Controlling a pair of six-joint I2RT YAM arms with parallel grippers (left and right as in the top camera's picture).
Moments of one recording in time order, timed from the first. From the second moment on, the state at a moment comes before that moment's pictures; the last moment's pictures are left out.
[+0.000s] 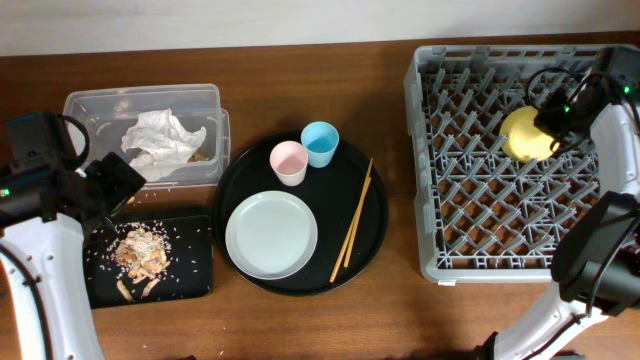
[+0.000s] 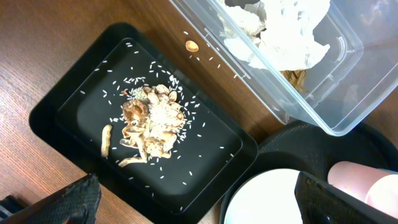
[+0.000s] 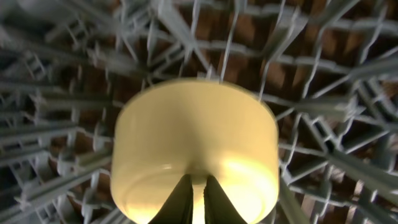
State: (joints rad) left arm 0.32 1.39 1.46 -1.26 -0.06 -0.51; right arm -0.42 1.99 1.71 -0.84 -0.09 0.25
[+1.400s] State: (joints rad) left arm 0.32 1.39 1.46 -1.26 -0.06 -0.51; right arm 0.68 2.32 2.29 -1.17 -0.02 0.15
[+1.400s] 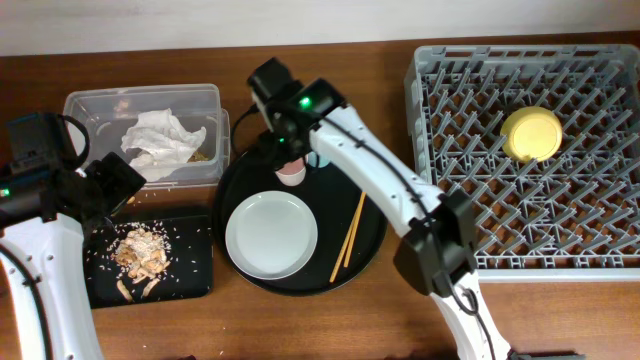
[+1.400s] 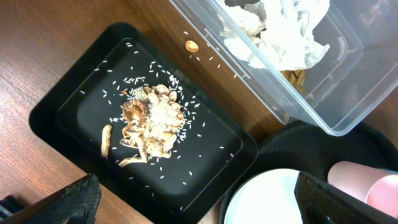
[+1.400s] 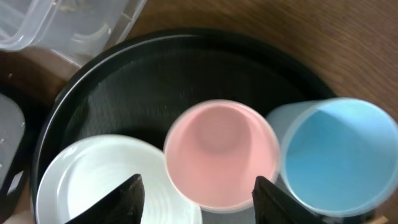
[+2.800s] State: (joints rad) left arm 0.32 1.39 1.46 -1.26 -0.06 -0.51; right arm 0.36 2.15 2.81 -1.63 -0.18 0.22
